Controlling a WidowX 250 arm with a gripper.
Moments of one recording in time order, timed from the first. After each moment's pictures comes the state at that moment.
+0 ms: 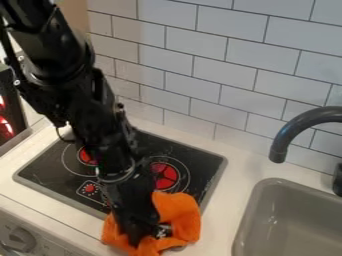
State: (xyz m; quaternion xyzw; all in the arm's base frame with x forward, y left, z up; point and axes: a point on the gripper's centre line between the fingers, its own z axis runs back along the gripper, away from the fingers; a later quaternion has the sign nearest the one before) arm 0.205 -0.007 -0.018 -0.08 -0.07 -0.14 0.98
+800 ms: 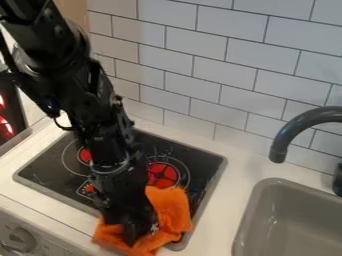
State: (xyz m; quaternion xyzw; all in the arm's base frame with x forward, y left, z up) arm 0.201 -0.002 -0.009 -0.06 -0.04 -0.13 0.99
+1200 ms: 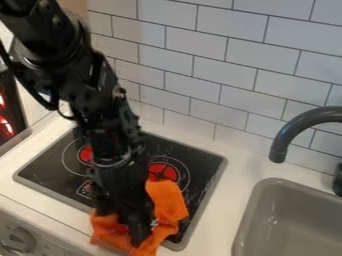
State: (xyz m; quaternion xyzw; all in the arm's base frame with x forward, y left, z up) arm 0.203 -0.006 0.004 -0.05 -0.04 -0.14 0.99
